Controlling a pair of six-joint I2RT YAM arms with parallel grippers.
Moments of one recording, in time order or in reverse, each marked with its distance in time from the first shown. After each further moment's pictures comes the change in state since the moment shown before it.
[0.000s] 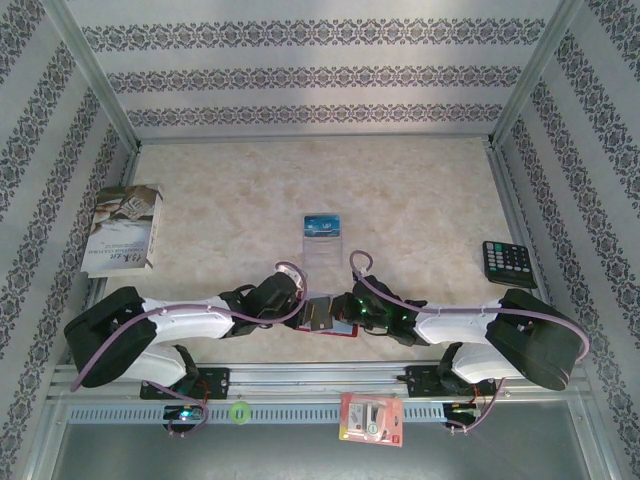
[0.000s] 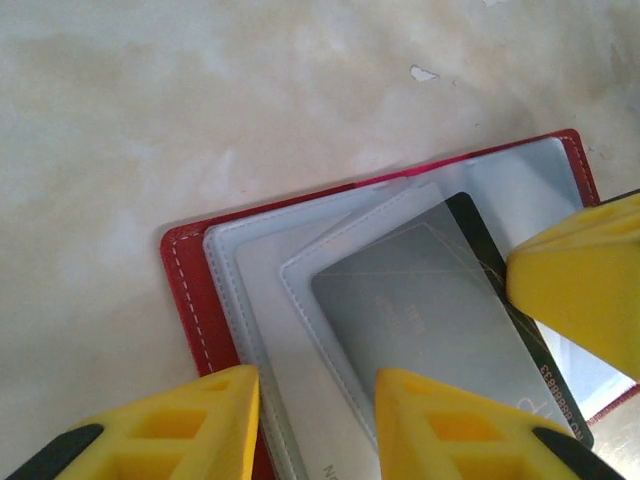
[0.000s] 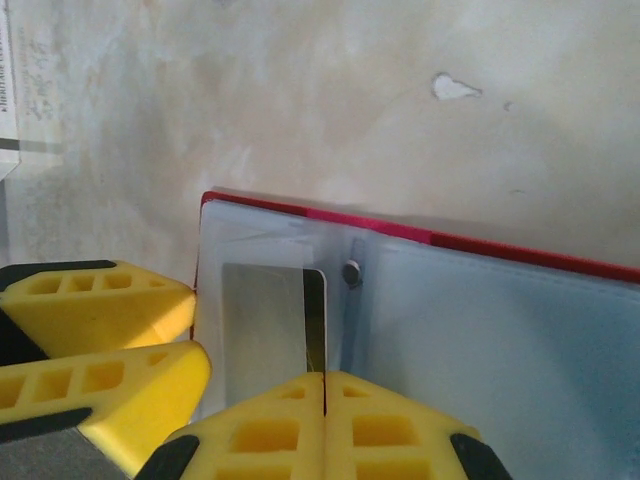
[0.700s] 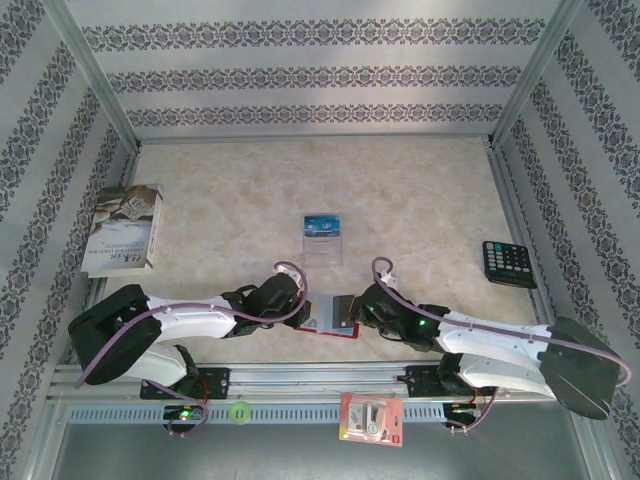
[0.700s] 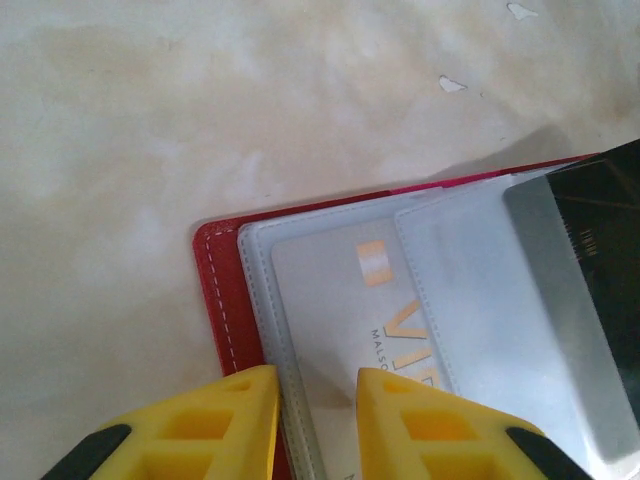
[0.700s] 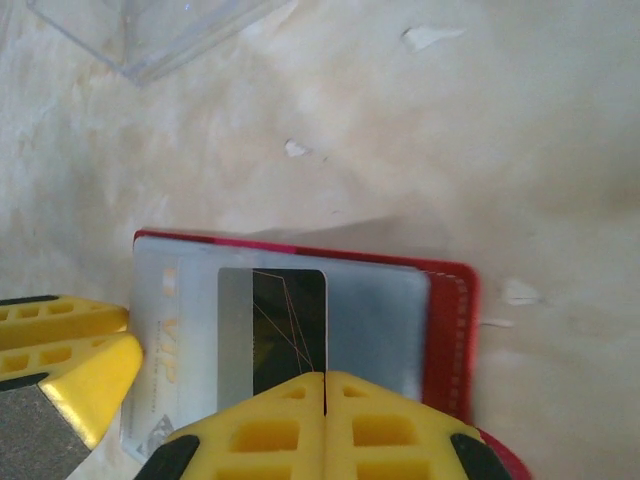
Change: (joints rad) left arm 0.000 0.014 0.000 0.005 -0.023 -0.045; right arm 0.028 -0.306 0.002 -0.407 0.238 0.006
